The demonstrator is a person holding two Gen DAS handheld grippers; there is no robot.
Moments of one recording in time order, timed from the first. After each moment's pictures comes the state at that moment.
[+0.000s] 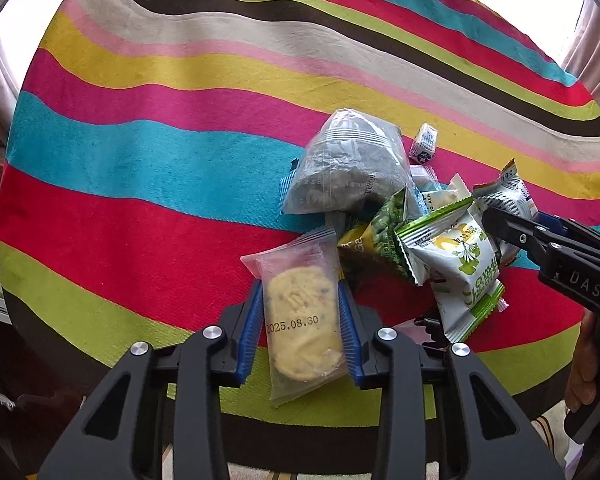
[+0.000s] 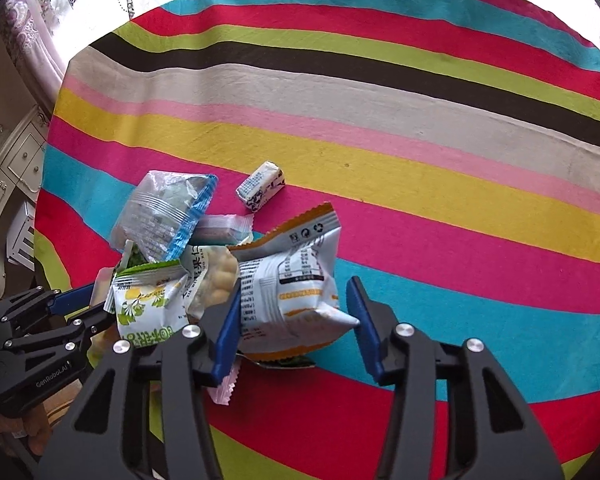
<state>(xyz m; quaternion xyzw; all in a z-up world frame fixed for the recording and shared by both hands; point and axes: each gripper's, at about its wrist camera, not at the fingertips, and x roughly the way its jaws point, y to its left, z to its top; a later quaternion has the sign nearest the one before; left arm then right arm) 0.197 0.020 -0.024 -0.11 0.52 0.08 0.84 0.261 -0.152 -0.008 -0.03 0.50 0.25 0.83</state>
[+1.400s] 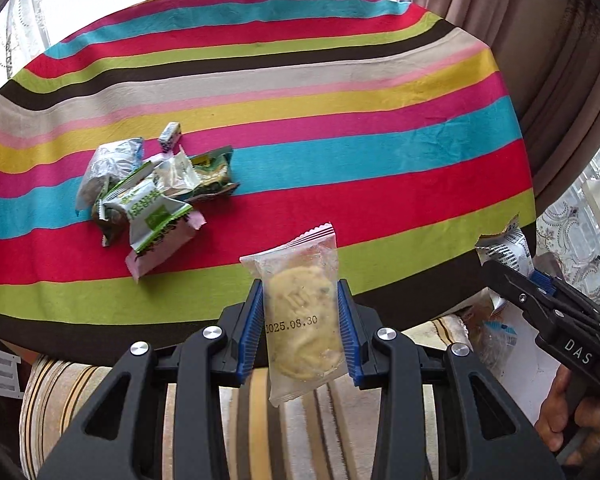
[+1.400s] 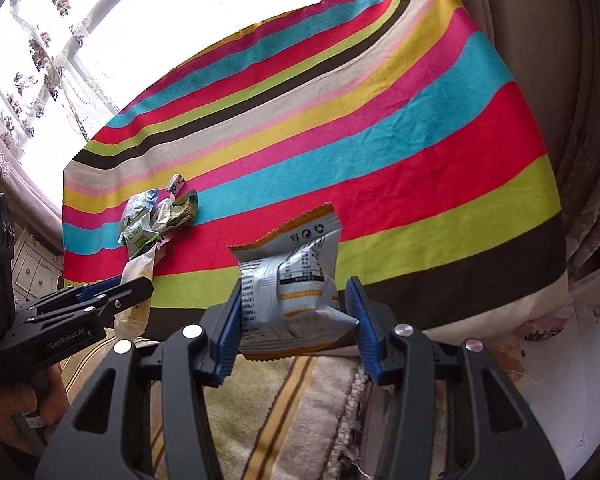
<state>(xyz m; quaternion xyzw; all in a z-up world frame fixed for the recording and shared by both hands) 0.123 -0.177 0.029 -0.01 0.50 -0.08 0.86 0.079 -0.387 0.021 0.15 0.44 0.12 0.88</state>
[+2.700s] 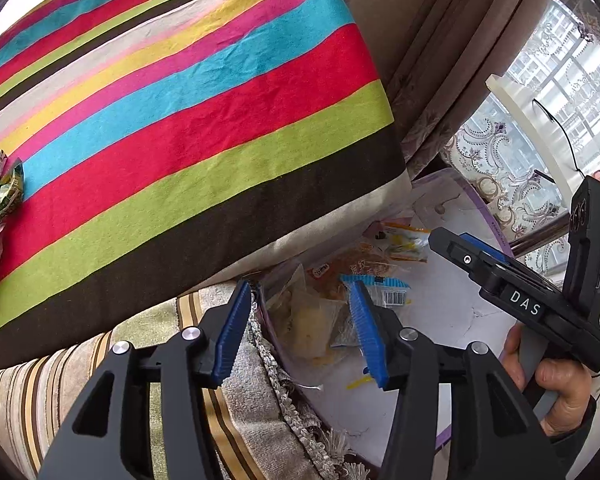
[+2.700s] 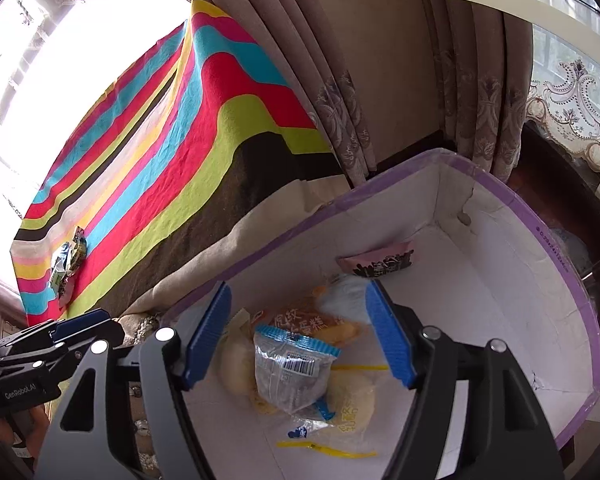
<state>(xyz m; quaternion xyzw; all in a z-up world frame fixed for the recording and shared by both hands) 0.097 -0.343 0.000 0.02 0.55 -0.23 0.80 0.016 -0.552 -0.028 0.24 0.45 -0.03 0.86</state>
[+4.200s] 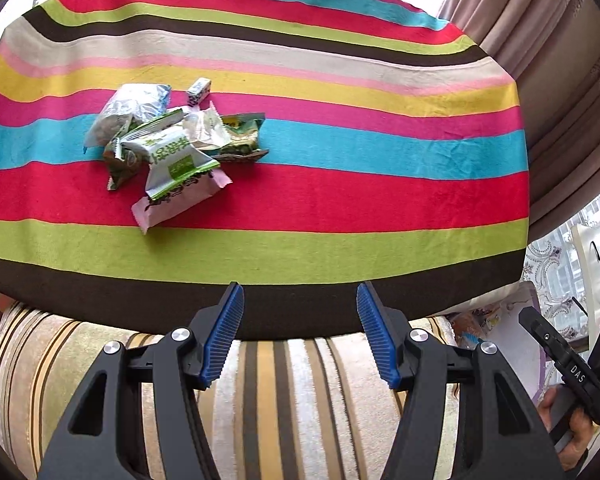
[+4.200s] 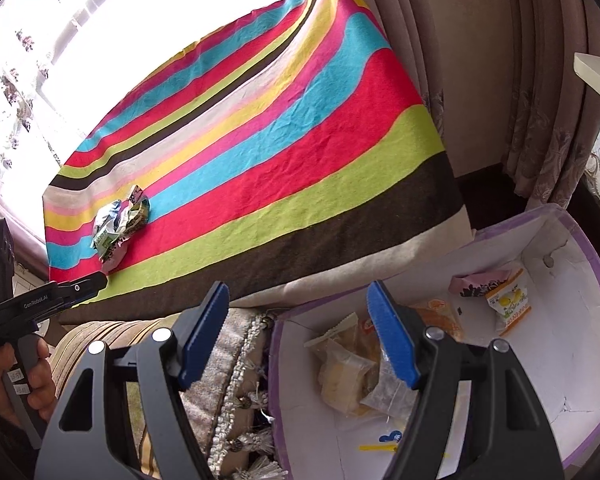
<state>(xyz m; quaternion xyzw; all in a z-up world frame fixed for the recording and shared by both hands) 0.112 -0.132 0.015 -0.12 0.52 -0.06 0.84 0.048 -0.446 0.014 0.17 0.45 0.08 0.87</state>
